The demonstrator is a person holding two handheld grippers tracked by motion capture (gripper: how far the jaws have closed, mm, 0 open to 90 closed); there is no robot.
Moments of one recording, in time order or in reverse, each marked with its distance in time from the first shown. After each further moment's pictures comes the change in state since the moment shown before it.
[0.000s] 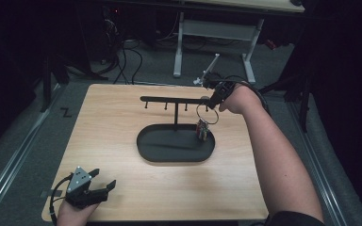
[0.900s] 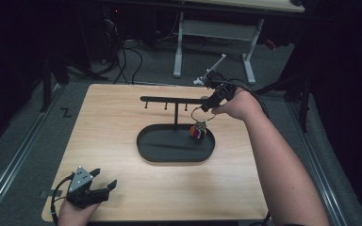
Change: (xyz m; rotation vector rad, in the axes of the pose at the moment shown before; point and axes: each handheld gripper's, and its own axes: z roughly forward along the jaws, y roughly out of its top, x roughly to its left) left arm -0.002 0.001 0.003 0.006 0.003 0.011; right arm 0.009 -0.009 -0.007 -0.128 -0.015 0.108
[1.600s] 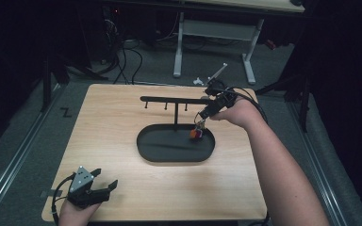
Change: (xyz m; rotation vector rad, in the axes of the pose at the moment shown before) left arm -0.001 0.000 0.001 -0.006 -0.004 0.006; right arm 0.006 -0.018 0.014 -0.012 -0.030 0.049
